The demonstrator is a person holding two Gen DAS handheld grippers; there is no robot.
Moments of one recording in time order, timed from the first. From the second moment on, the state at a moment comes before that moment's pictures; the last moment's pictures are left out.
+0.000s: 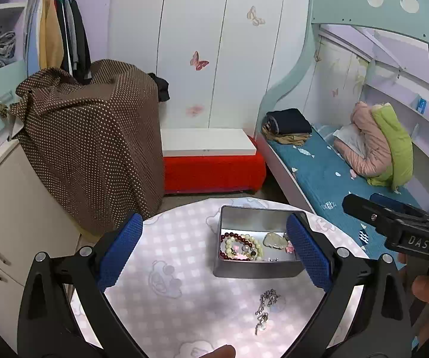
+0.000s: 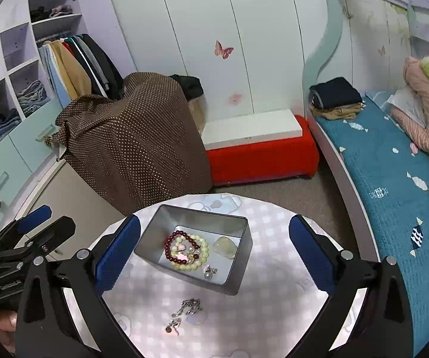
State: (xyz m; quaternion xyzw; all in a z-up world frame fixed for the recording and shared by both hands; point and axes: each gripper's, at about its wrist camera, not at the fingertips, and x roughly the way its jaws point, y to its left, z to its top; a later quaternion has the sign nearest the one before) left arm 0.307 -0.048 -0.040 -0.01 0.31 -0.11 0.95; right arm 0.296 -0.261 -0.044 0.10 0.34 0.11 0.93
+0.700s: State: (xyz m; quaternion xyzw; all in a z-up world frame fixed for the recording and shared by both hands) left arm 0.233 -0.058 -0.114 0.03 0.36 -0.11 0.93; right arm 0.200 -0.274 -0.067 0.06 0.33 0.05 0.94
